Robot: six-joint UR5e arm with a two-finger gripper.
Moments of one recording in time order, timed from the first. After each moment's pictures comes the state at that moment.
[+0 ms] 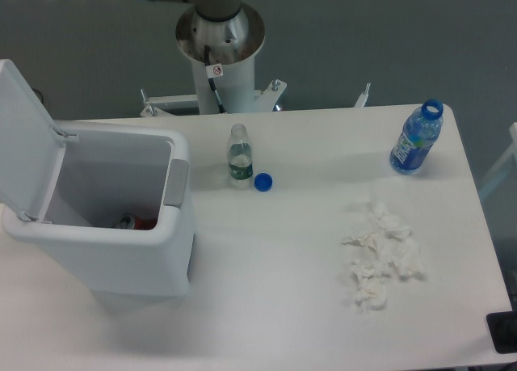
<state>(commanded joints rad) 1.92 -1.53 -1.59 -0.94 0.89 0.23</state>
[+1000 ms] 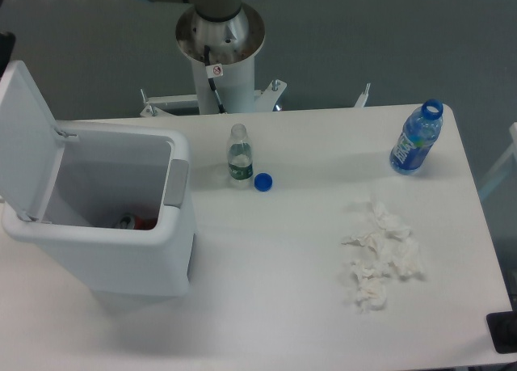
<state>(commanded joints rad) 1.95 -1.50 -1.60 -0.95 1.11 0.23</state>
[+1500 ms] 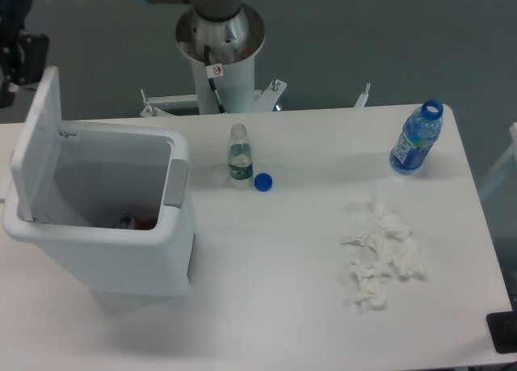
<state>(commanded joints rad) 1.99 -1.50 -1.60 -0.95 1.23 0.23</state>
